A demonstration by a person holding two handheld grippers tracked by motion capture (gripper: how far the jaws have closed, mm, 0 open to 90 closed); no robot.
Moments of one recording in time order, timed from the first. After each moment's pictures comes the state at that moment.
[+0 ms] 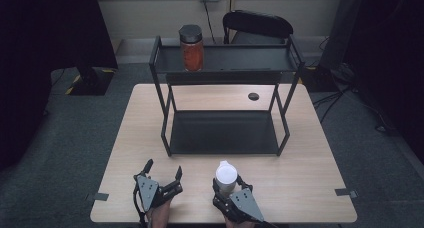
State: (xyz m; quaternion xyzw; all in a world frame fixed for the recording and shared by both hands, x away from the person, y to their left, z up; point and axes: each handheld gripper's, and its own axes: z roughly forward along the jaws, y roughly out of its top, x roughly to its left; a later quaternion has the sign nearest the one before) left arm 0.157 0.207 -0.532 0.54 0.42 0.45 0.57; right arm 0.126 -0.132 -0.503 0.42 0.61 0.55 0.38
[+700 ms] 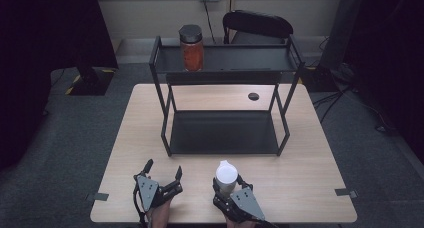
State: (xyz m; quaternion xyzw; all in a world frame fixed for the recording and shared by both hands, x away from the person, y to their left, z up) left arm 0.157 0.207 -0.532 0.54 0.42 0.45 0.57; right arm 0.126 -0.135 -0.496 0.42 0.62 0.55 0.37
